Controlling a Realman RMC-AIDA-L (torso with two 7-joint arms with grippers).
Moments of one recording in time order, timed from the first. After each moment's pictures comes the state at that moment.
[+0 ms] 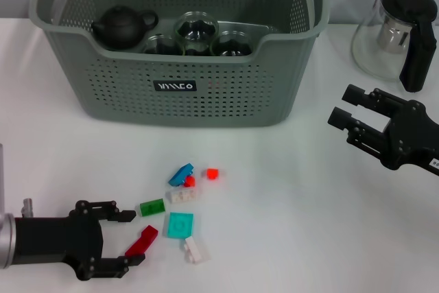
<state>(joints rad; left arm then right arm) -0.34 -2.17 0.51 0.82 2.42 1.63 -0.97 0.44 2.09 -0.49 -0.37 -1.80 -1.68 1.02</state>
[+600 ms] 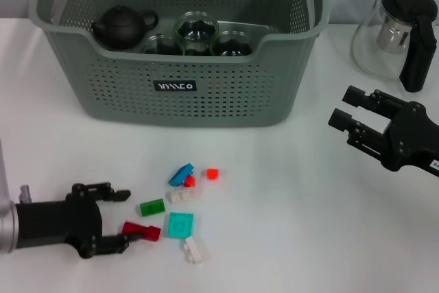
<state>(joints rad) -0.34 -2.18 0.51 0.80 2.37 1.54 -0.96 0.44 2.09 -0.49 -0.37 -1.80 -1.68 1.02</state>
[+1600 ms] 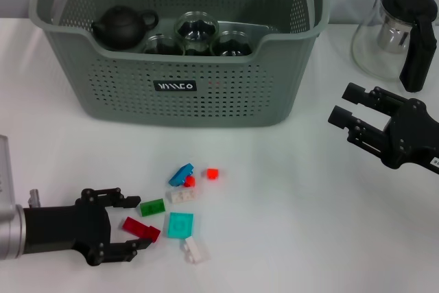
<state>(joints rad) -0.35 -2.18 0.53 0.78 2.36 1.57 -0.96 0.45 2.08 -0.49 -0.38 -1.79 -1.69 1.02</state>
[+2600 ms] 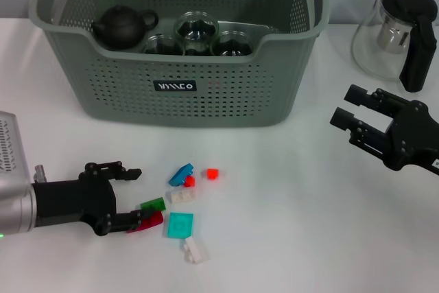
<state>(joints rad) -0.39 -2.17 0.54 0.75 2.30 1.45 -0.95 0.44 2.08 -0.49 -0.38 -1.79 -1.69 1.02</state>
